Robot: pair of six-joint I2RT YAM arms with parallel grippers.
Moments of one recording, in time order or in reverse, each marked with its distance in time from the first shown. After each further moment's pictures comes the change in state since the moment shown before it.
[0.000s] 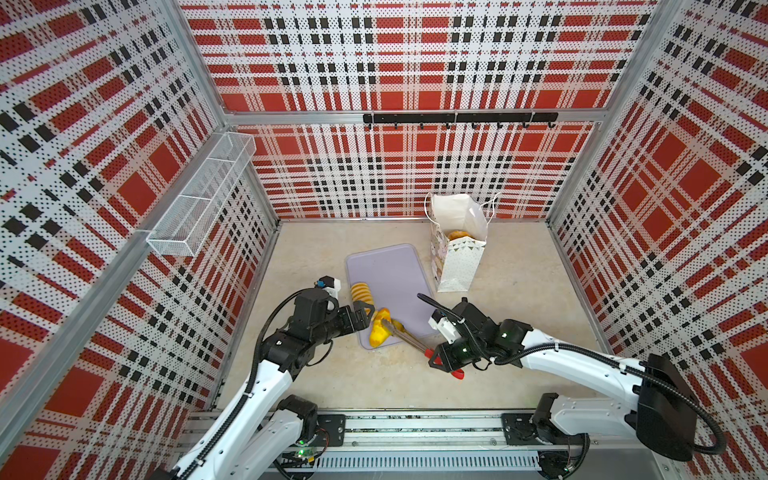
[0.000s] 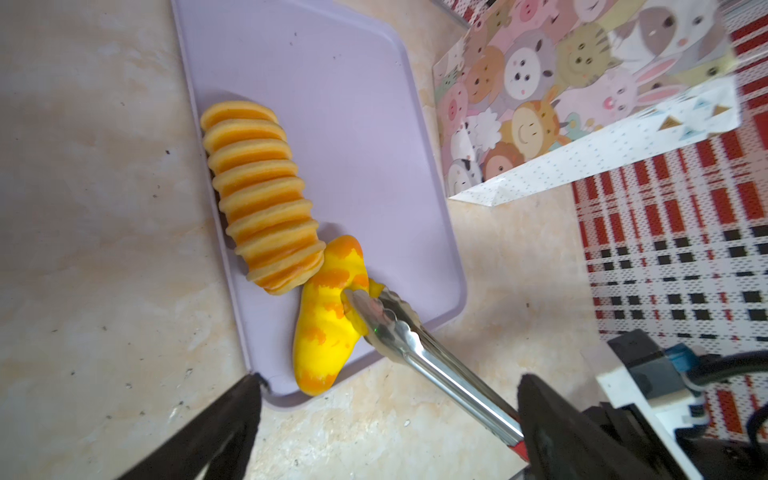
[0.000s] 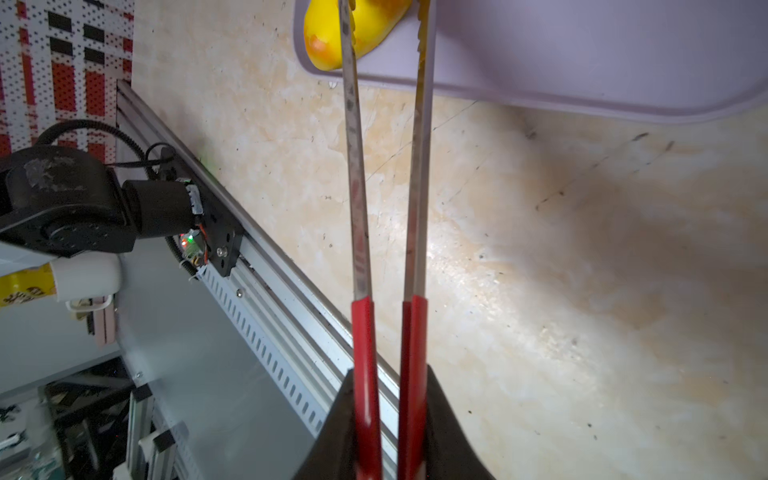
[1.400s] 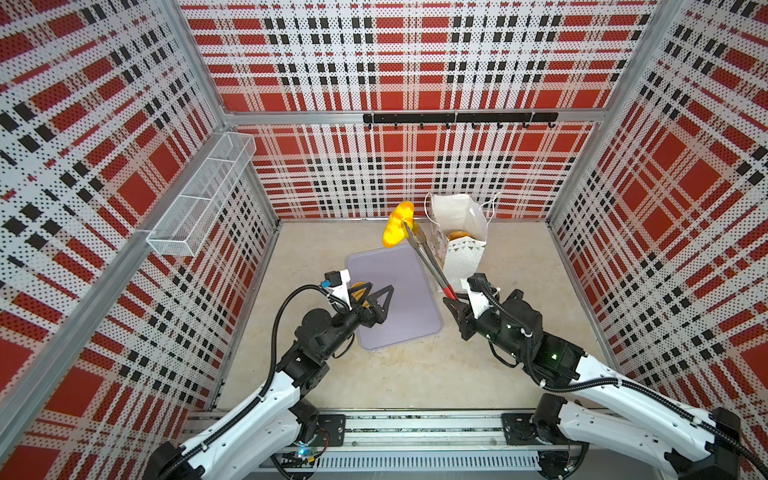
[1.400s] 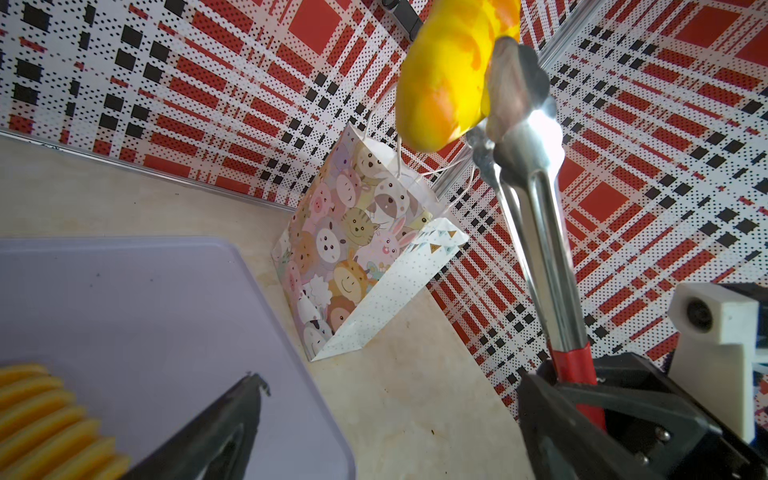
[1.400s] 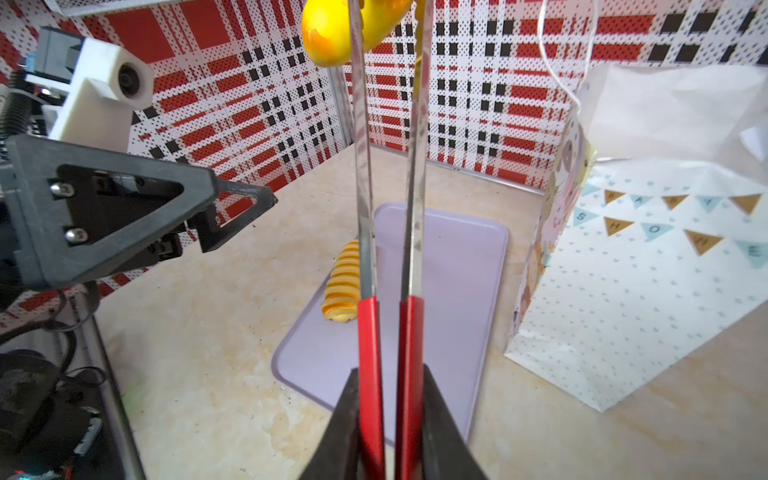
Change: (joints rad) left arm -0.244 -0.005 -0.281 0.919 -0.176 0.021; right arm -0.002 -0.362 -0.067 0.463 0.510 -0.424
